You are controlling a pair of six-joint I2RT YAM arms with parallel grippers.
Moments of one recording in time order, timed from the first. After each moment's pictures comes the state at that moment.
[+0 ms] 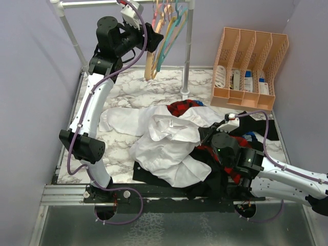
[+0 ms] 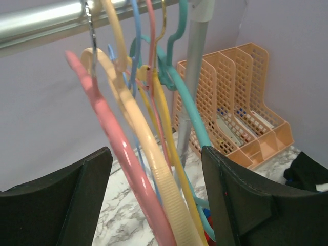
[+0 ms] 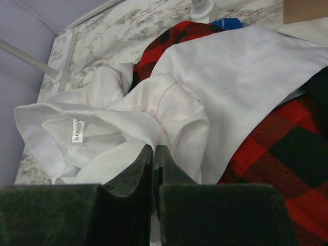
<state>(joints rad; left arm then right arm) -0.28 1.76 2.11 -0.26 0.46 -0.11 1.11 0.81 0.68 -0.27 0.84 0.85</state>
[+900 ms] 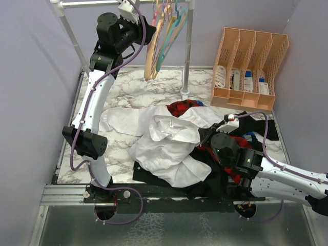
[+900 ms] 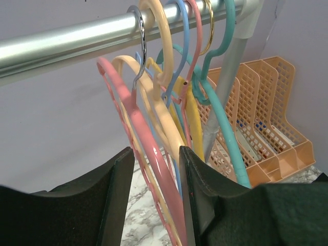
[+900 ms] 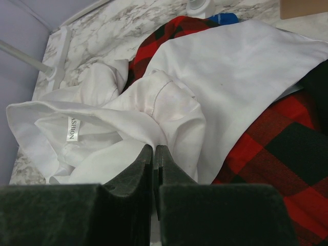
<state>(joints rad) -0.28 1.84 2.21 -0.28 0.35 -0.13 1.11 0.81 0.66 -0.28 0.84 0.86</state>
